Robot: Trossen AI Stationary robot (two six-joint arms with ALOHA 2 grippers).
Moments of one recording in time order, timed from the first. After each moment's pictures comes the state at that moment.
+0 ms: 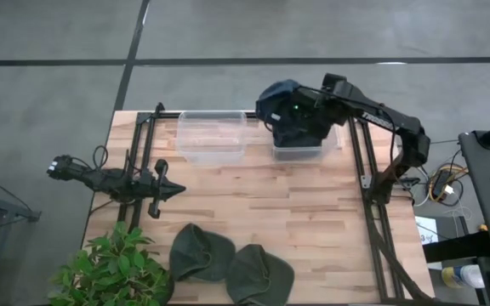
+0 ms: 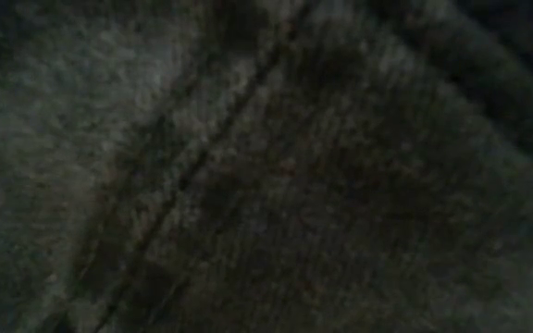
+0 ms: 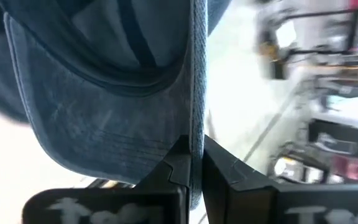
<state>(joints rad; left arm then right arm) -0.33 0.02 0.01 0.05 -0.30 -0.09 -0.41 1.63 1.79 -1.57 0.75 -0.12</state>
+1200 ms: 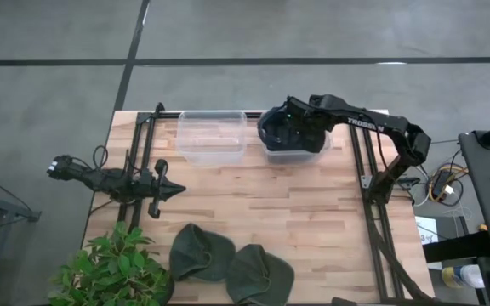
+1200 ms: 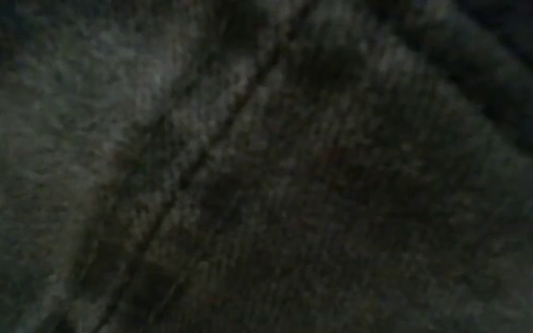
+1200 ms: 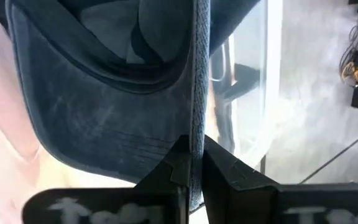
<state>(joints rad) -0.33 0.02 0.01 0.05 -0.30 -0.09 -0.48 1.64 1.44 -1.25 0.47 -0.28</state>
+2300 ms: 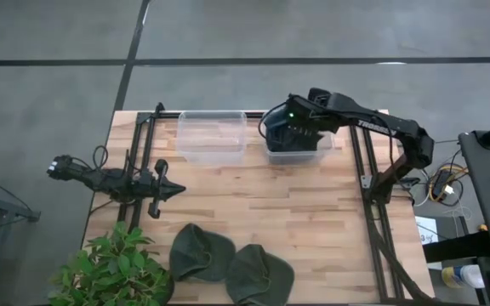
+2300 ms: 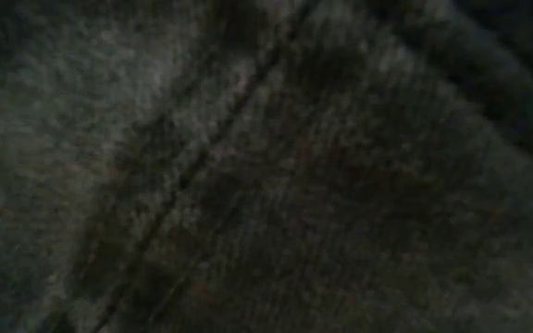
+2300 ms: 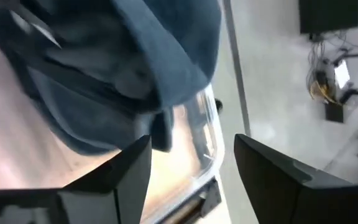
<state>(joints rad) -0.33 0.02 0.01 0.05 -0.30 -0.09 -0.36 1.59 1.61 -1.29 0.54 -0.17</state>
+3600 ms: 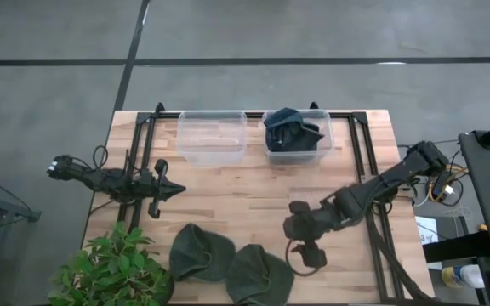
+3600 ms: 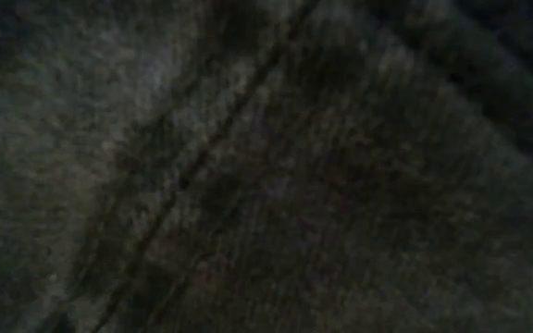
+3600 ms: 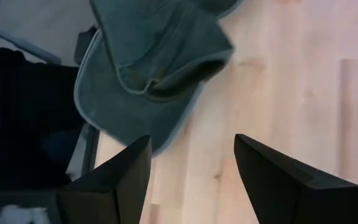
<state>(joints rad) -0.33 0.02 0.01 0.05 -0.30 -0.09 0.49 1.53 1.28 -0.73 -0.04 0.46</state>
